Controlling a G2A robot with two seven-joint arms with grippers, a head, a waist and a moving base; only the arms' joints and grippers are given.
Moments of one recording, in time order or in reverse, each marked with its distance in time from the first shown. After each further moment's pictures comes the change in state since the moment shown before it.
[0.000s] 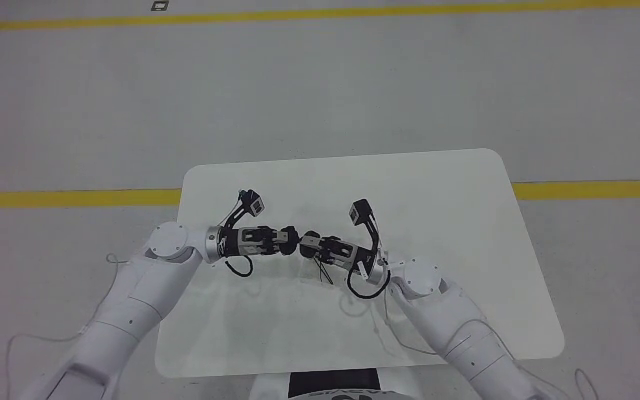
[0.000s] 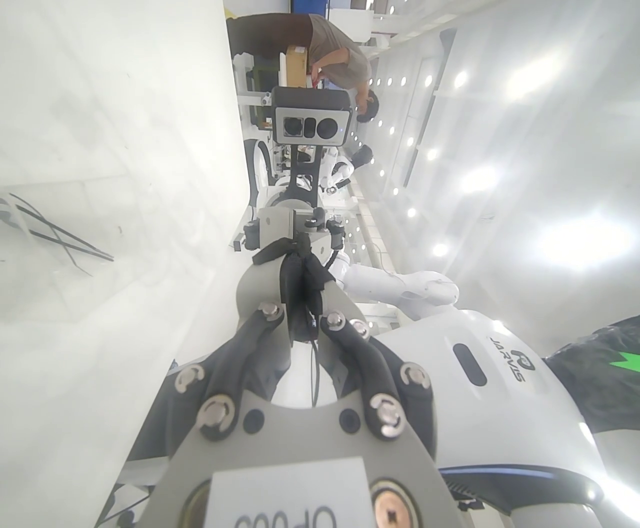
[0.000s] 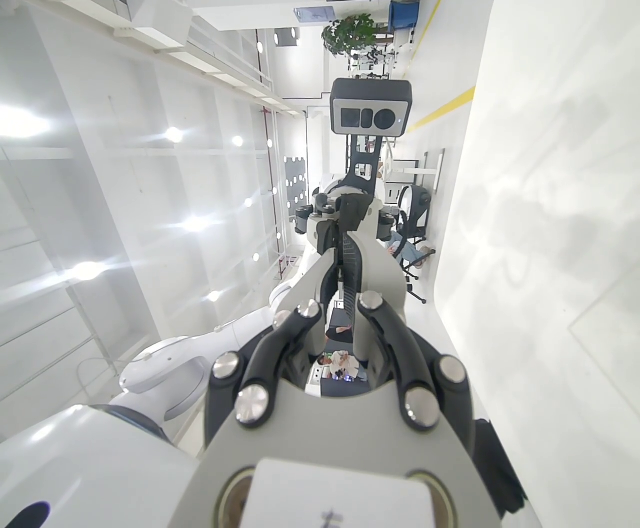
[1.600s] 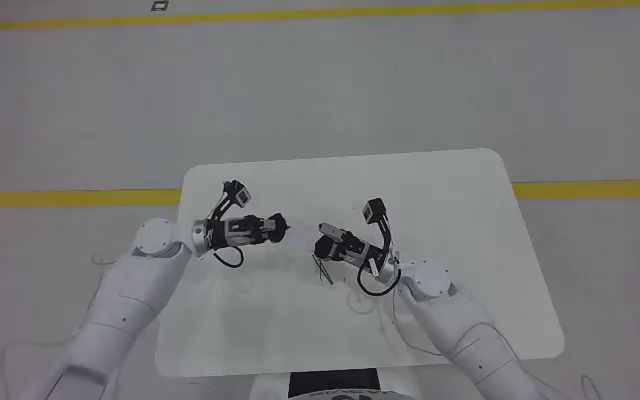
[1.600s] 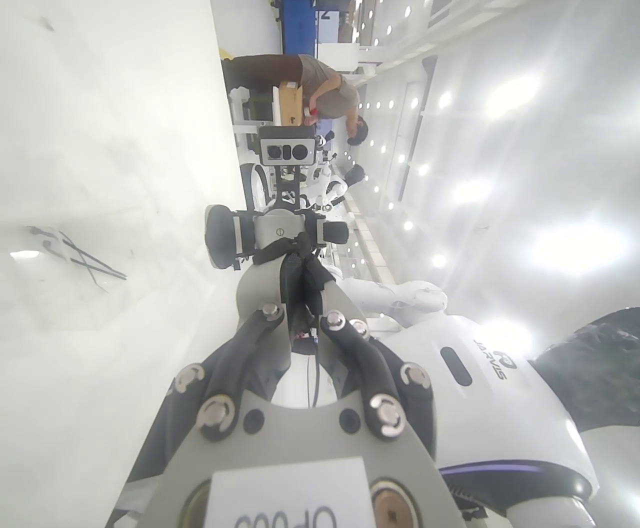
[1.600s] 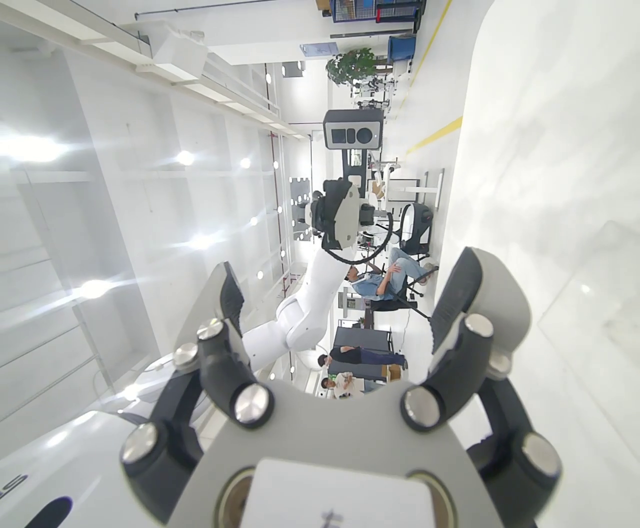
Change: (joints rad) left arm 0.020 -0.021 -0.134 0.024 0.010 -0.002 -0.045; right arm -0.034 0.018 0.054 -0.010 0.023 -0.009 -0.018
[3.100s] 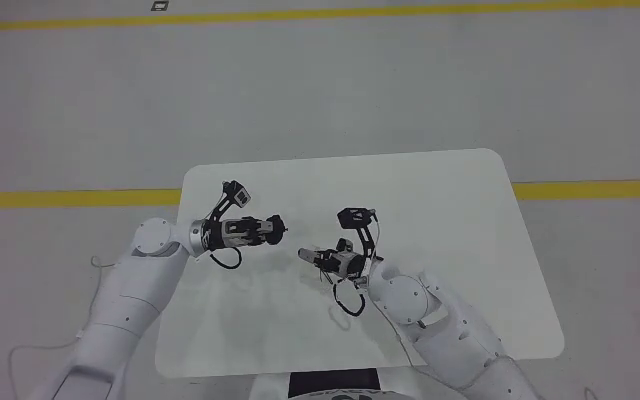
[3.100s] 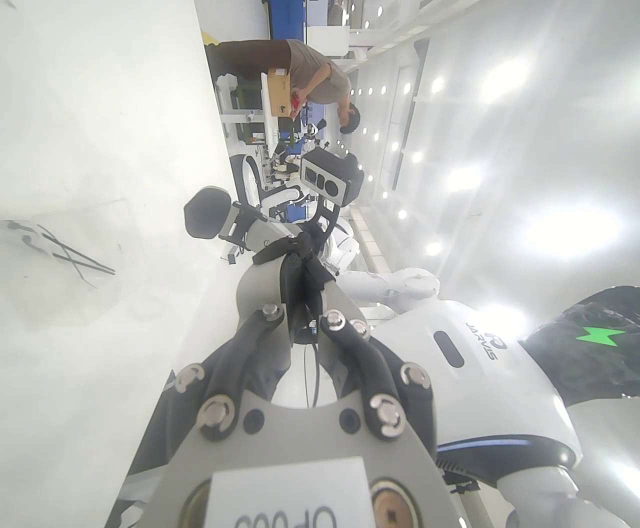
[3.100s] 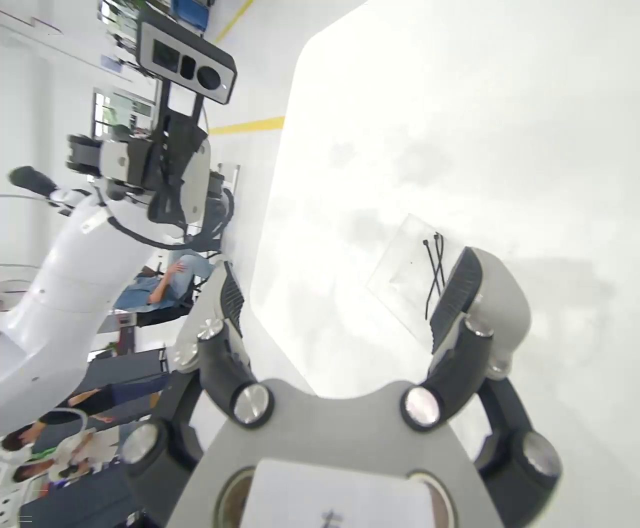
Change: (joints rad) left arm 0.006 -0.033 -0.054 0.023 0.014 0.000 -0.073; right arm -0.090 0.045 -0.097 -0.461 -0.965 0.601 -0.125
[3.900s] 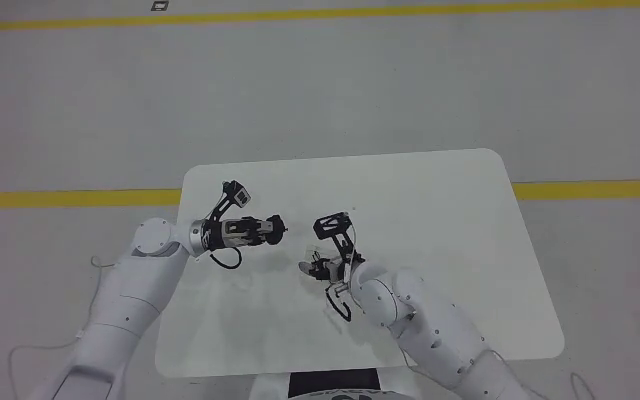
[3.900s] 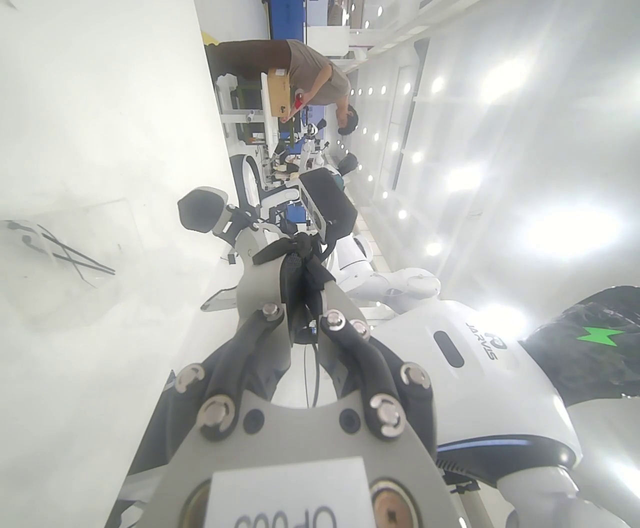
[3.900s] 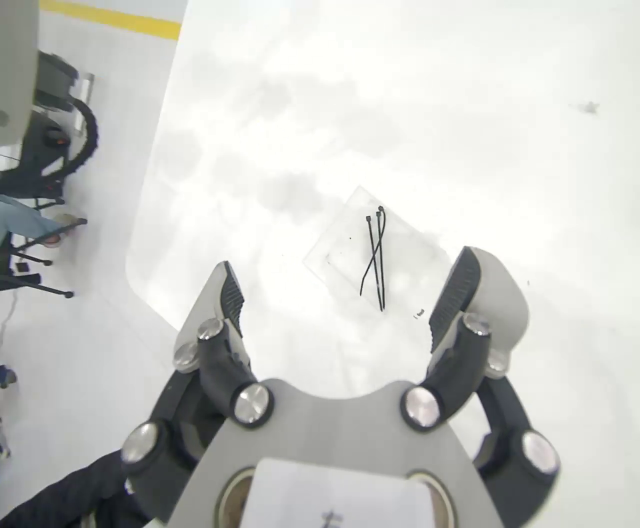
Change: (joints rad) left arm 0.000 0.000 0.000 0.000 0.000 0.000 0.000; right arm 0.080 -0.056 -0.098 0.002 -0.441 0.078 0.293
